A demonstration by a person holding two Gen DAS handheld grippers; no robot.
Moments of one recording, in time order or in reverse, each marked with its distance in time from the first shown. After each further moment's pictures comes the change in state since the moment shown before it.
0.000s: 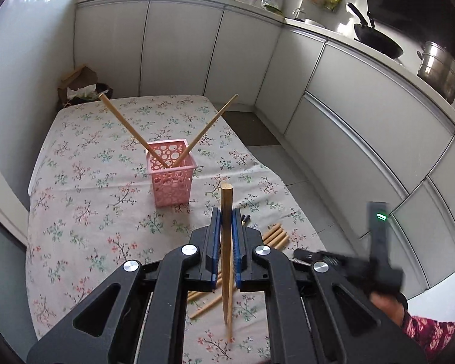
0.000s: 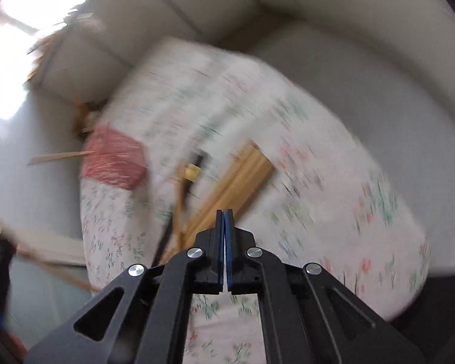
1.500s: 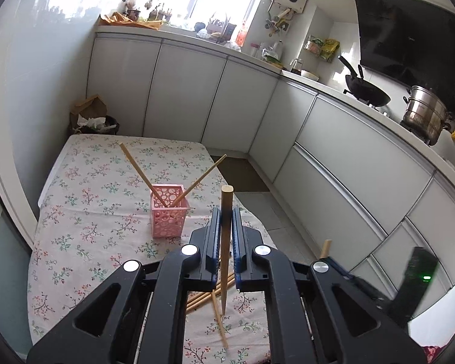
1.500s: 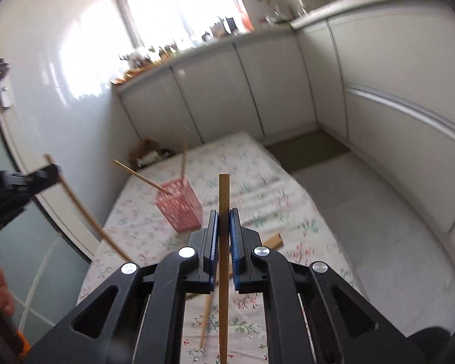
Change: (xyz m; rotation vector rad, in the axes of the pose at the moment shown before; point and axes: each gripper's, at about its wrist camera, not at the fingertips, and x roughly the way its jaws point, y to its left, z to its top) left arm -0.074 -0.013 0.007 -0.066 -0.224 -0.021; right arm -0.140 0.034 -0.063 -0.584 -0.624 0.200
